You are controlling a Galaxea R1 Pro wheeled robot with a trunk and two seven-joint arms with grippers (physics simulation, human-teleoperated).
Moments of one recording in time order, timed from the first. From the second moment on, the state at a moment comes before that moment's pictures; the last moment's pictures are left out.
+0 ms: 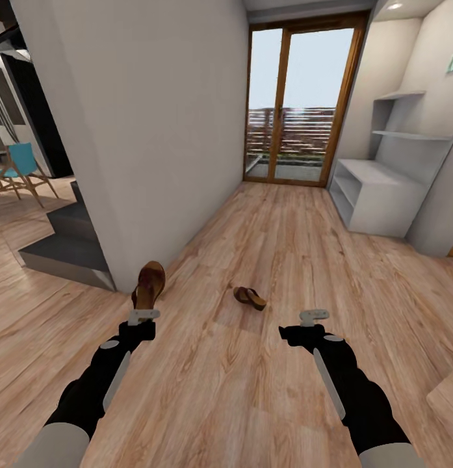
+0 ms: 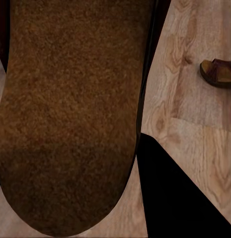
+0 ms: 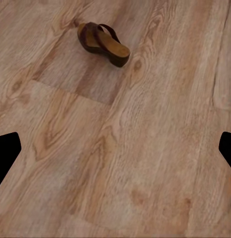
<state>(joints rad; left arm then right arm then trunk) -0.54 0.06 0.00 -0.99 0.04 0.32 -0.02 -0.46 -0.01 0.06 -1.27 -0.01 0.69 0.01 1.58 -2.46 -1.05</state>
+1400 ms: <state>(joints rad) -0.54 0.04 -0.01 -0.99 0.04 0.32 -0.02 -0.46 -0.01 0.06 -1.27 -0.01 0.69 0.01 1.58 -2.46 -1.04</state>
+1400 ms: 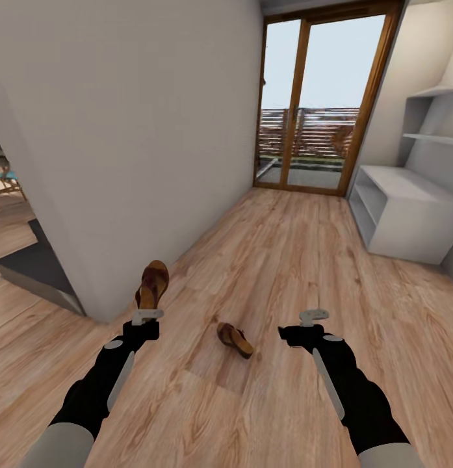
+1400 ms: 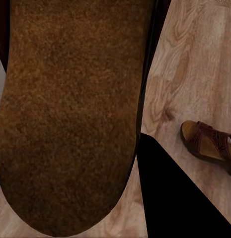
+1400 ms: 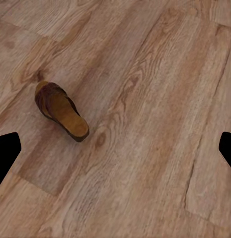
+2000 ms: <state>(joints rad) -0.54 0.04 -0.01 -0.99 0.04 0.32 -0.02 -0.46 -0.01 0.06 -1.27 -0.01 0.69 0.00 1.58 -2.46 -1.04</state>
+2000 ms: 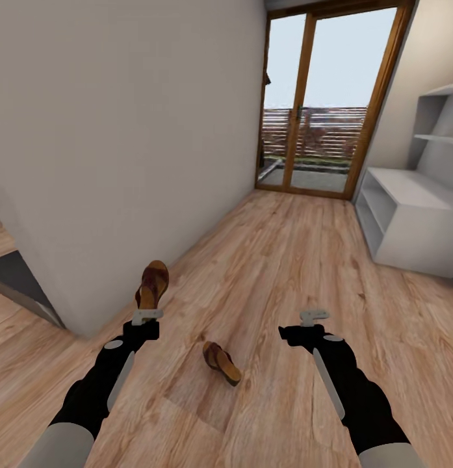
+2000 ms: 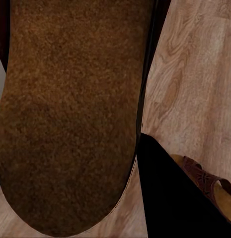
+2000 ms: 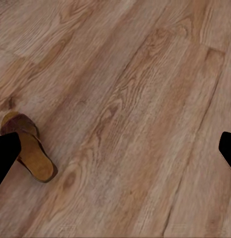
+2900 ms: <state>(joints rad) -0.54 0.04 -0.01 -0.99 0.04 0.32 -0.02 -0.46 -0.01 0.06 -1.27 -0.01 0.69 0.00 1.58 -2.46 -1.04</state>
